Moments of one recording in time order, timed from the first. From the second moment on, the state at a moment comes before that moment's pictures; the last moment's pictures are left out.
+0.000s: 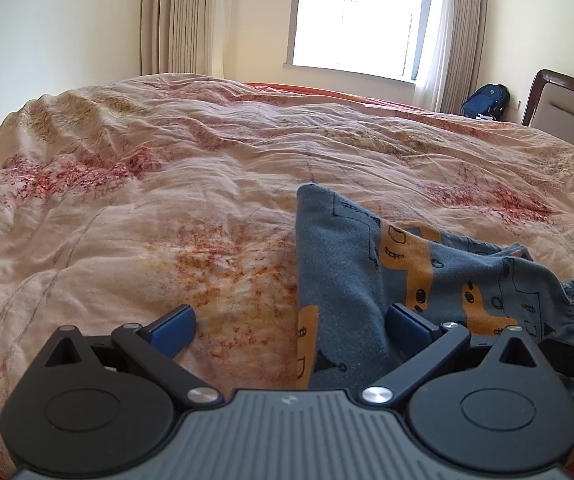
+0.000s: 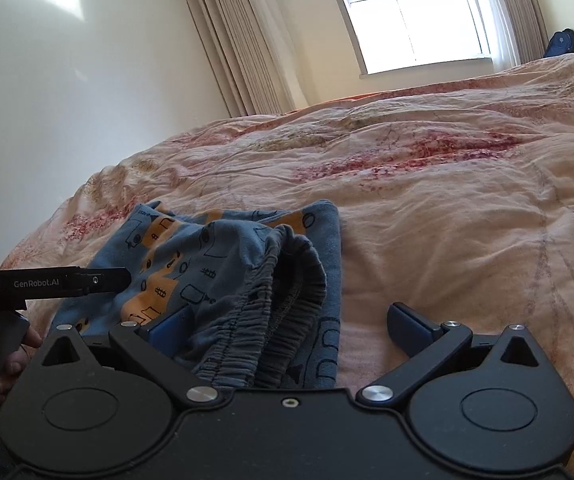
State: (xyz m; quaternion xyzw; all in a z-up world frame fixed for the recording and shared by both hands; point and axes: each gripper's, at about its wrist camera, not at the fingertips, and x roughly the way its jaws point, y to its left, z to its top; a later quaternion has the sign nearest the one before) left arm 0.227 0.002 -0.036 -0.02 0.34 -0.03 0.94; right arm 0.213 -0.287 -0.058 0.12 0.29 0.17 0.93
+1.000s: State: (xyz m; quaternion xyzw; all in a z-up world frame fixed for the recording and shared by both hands) left arm 0.192 0.025 -0.025 -0.15 0.37 -0.06 0.91; right arm 0.183 -0.315 -0.065 0.32 0.28 0.14 0.89
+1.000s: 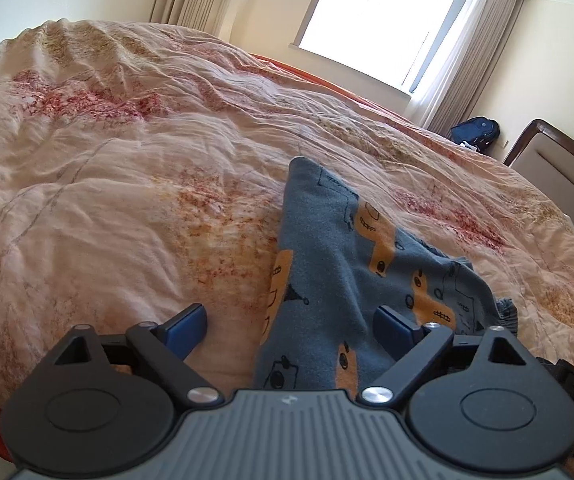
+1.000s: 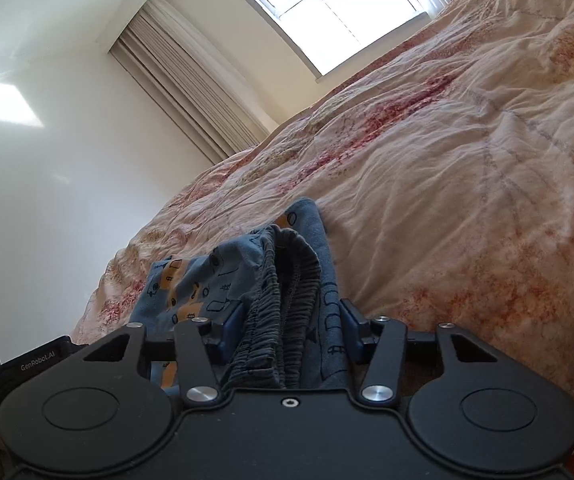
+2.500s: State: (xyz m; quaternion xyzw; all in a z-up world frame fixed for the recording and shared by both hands) left arm 0.275 -0.006 0.046 -0.06 0.20 -0.12 0.97; right arm 0.265 -0.282 0.022 0.19 0.13 0.16 0.96
